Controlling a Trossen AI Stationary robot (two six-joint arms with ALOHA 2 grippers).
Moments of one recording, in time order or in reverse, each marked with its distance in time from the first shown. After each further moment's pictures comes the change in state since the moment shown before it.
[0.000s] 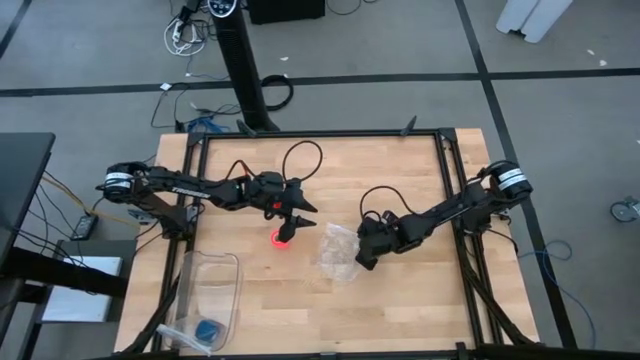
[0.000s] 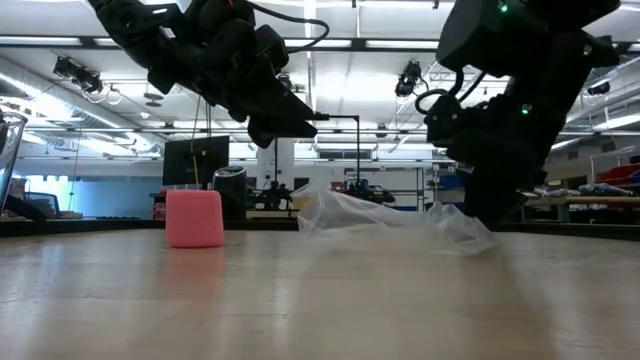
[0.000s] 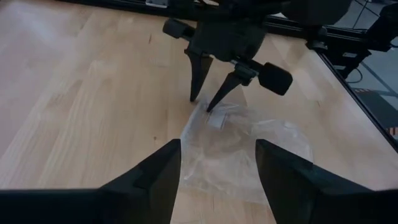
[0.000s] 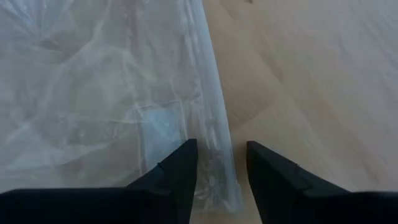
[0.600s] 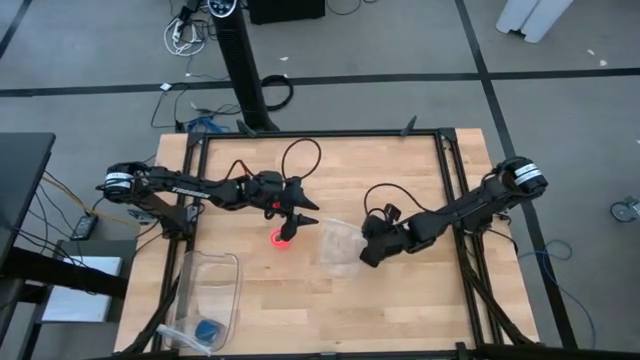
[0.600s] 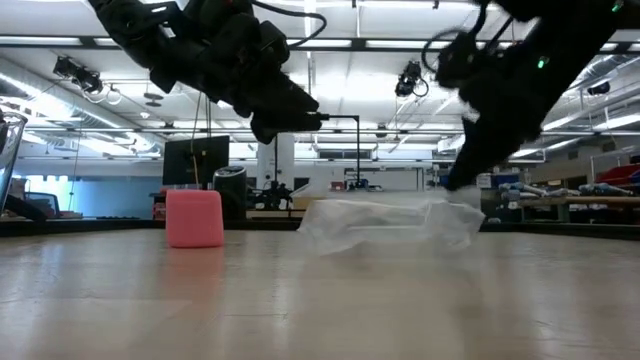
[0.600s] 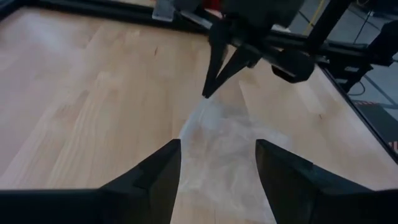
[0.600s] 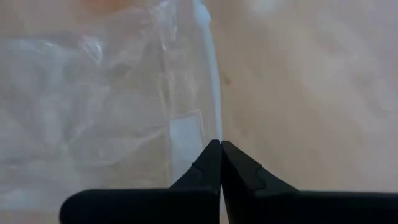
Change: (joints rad) left arm 0.000 0.000 0.000 0.043 -0.021 -0.027; right arm 0.061 -0.153 -0.003 -0.025 0.207 -0.134
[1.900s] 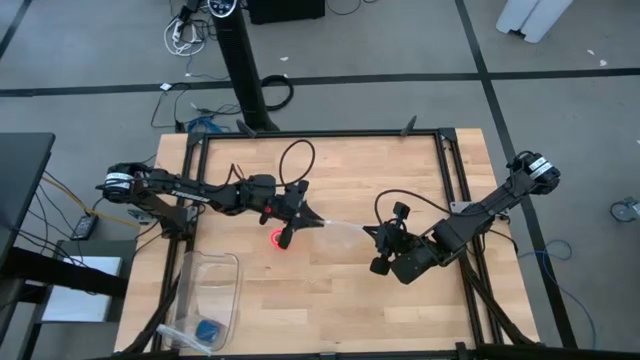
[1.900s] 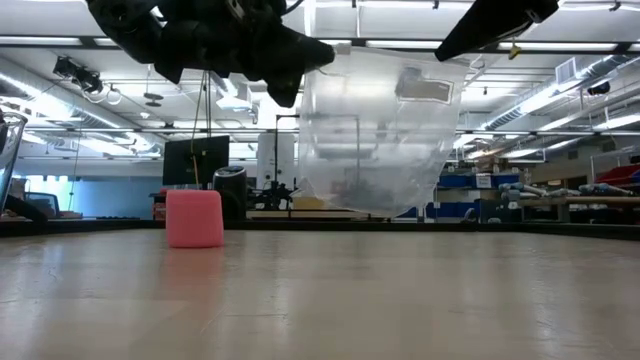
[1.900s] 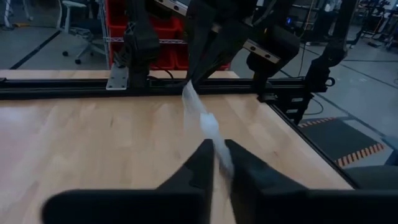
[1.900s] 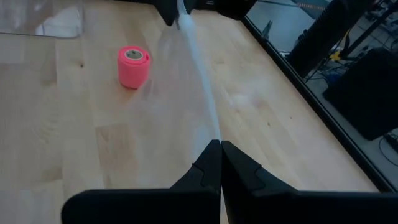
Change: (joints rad) left arm -0.065 0.000 0.001 0.236 0.093 0.065; right arm 0.214 -0.137 0.197 -0.146 0.366 -0.202
